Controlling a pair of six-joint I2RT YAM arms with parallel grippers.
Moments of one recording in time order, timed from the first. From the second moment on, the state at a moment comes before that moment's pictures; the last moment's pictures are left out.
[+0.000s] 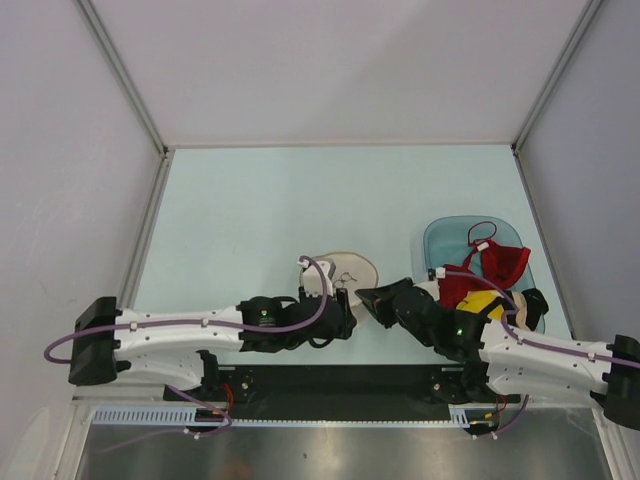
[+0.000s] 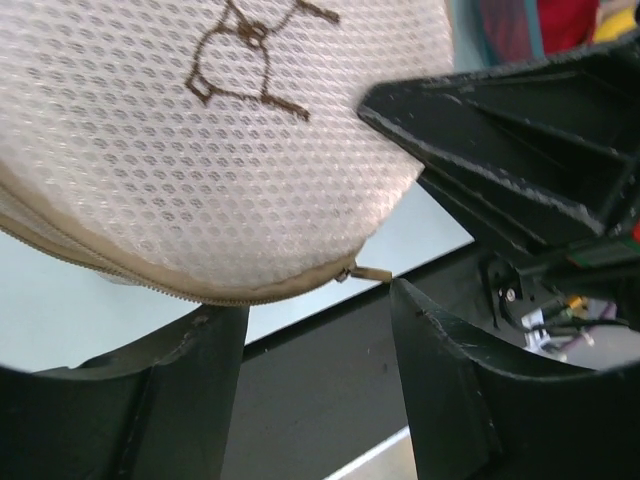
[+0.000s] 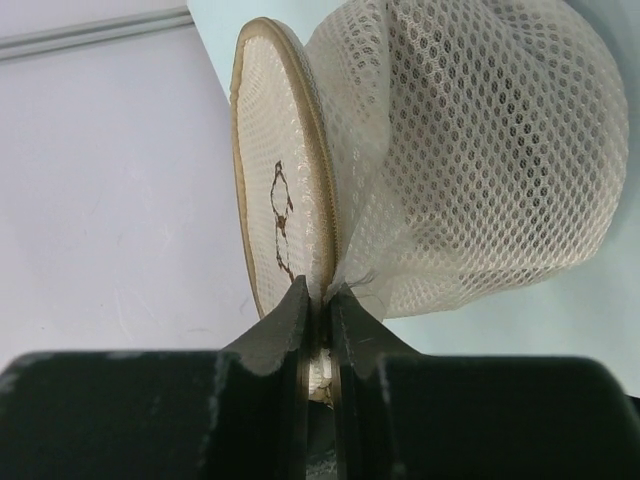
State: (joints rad) left arm -1.37 1.19 0.84 -0.45 -0.47 -1.06; right arm 1.13 0.86 0.45 -0.13 0.47 1.84
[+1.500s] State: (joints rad) left arm -1.34 1.13 0.78 -0.31 -0.47 -0.95; right arm 1.18 0.85 0.53 -0.24 0.52 1.83
